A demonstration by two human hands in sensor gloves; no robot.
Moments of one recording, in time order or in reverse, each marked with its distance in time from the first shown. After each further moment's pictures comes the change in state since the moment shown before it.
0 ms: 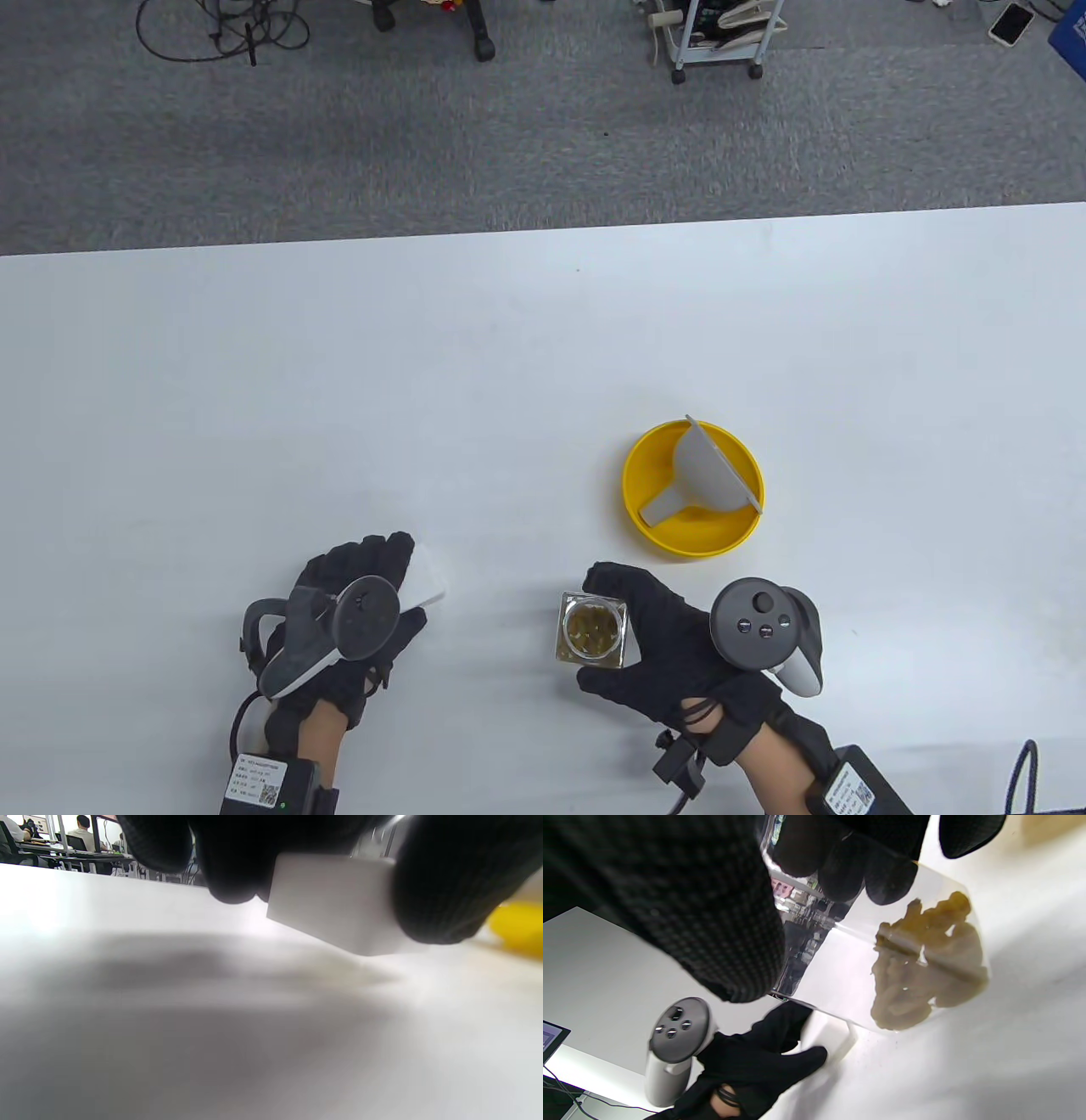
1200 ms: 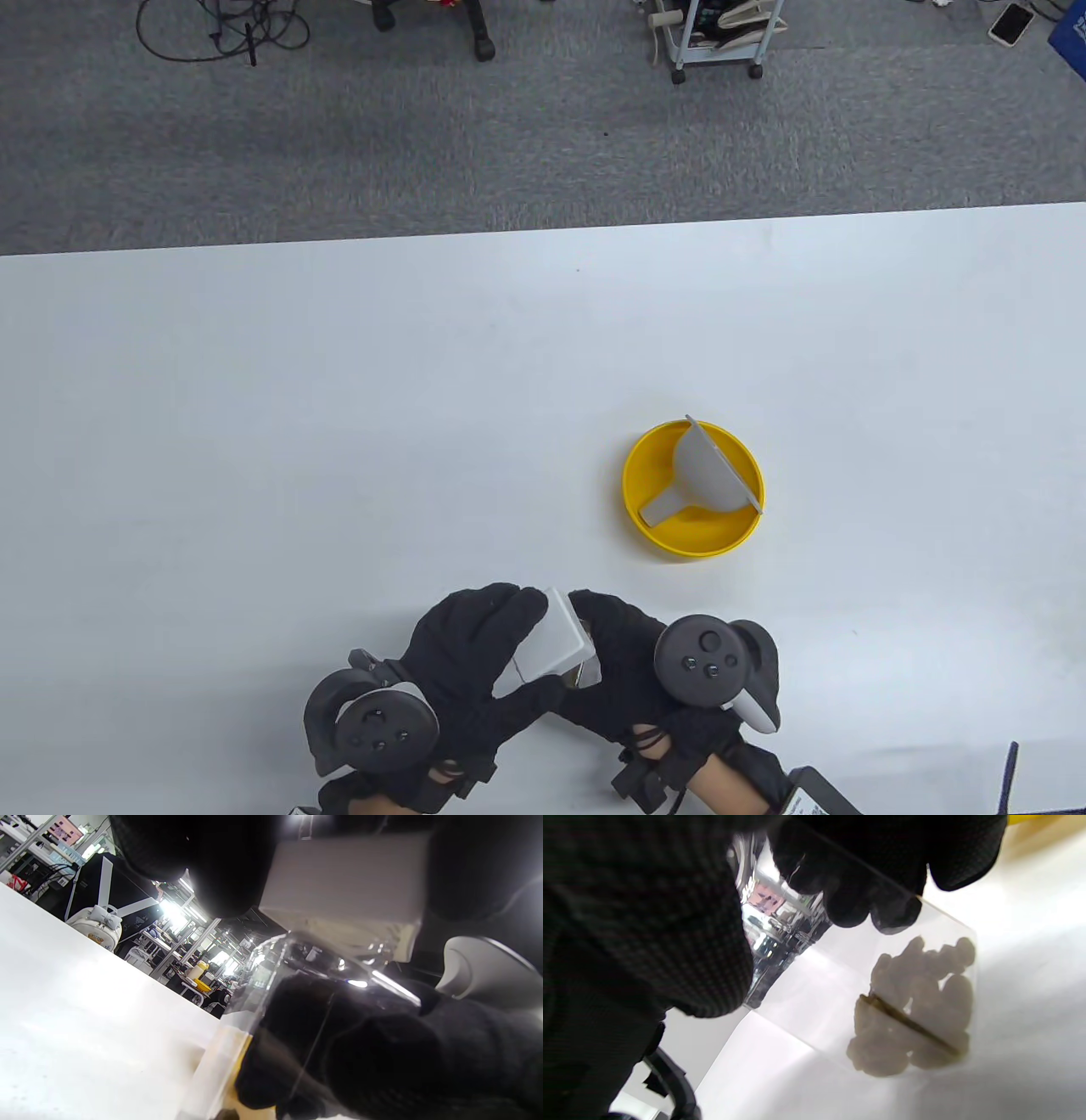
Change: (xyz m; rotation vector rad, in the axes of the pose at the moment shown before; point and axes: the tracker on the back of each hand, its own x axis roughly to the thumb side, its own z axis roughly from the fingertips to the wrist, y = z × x) left_hand 0.092 0.023 0.045 0.308 -0.406 0.493; right_hand 0.013 0.034 0.003 -0.113 0.046 0.199
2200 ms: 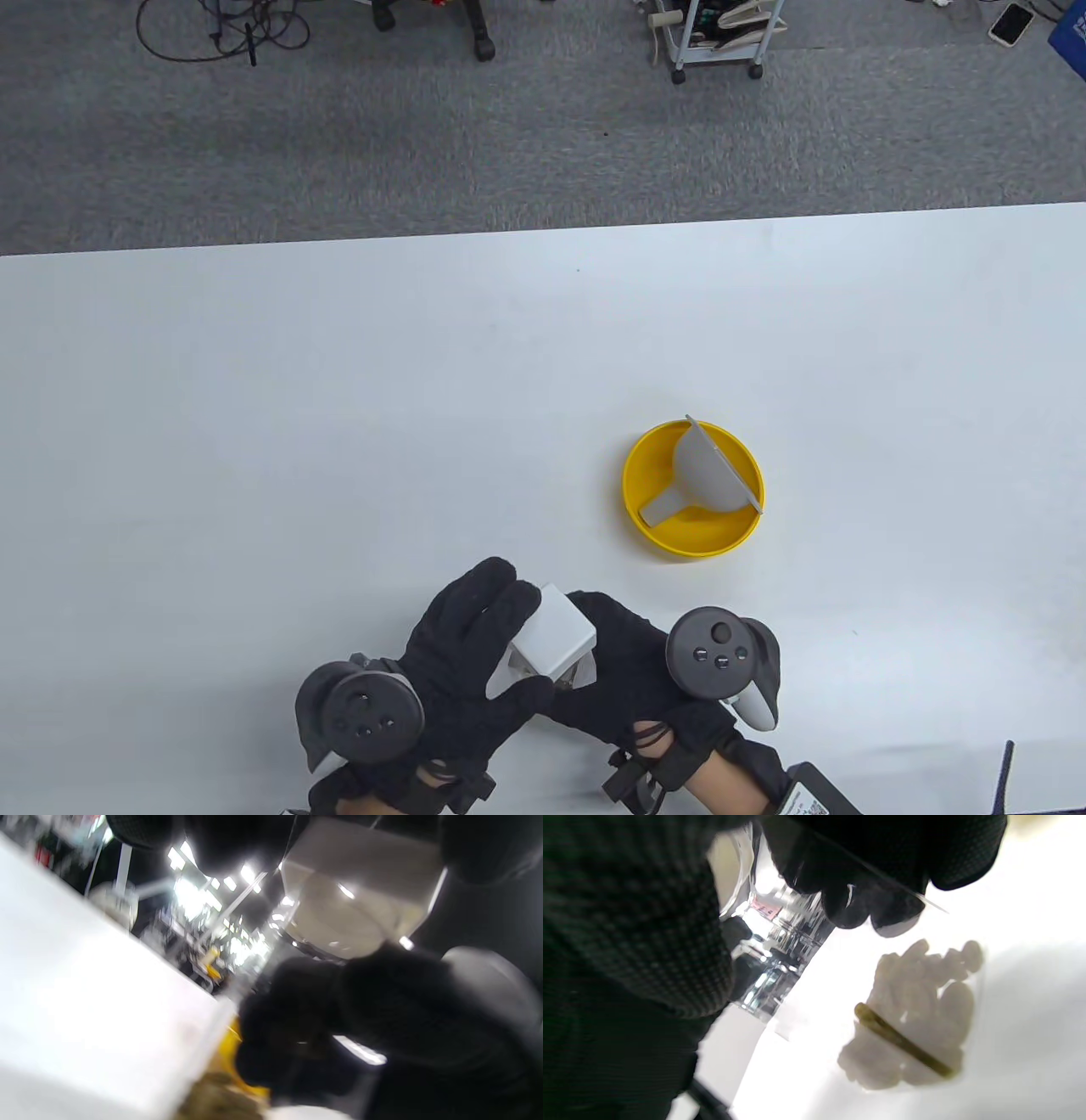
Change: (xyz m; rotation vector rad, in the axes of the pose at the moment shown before) left_hand 0.001 0.001 0.002 -0.018 0.055 -0.013; right_hand -0.002 0.002 -0.001 -0.007 0.030 -0.152
